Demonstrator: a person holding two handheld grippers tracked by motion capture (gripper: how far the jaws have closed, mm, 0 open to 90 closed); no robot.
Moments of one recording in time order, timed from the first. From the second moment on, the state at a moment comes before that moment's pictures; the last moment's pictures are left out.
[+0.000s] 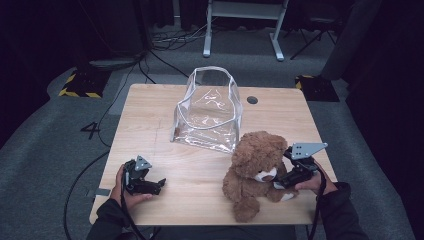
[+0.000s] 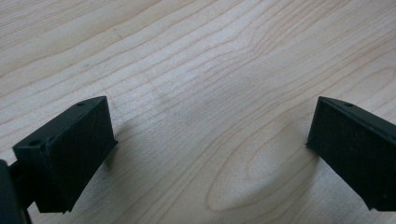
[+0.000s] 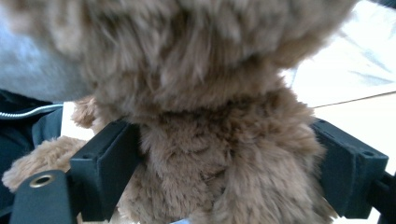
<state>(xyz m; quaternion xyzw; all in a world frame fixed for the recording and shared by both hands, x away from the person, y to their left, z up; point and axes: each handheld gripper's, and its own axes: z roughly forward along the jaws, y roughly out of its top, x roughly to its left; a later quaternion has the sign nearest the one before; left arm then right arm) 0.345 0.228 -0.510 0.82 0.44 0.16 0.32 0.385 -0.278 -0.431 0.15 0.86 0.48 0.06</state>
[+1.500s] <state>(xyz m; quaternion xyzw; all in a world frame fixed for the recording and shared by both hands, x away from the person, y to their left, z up) 0.365 0.211 -0.509 0.83 0.43 0.15 0.32 0.365 -0.360 -0.453 0.28 0.81 0.48 0.18</state>
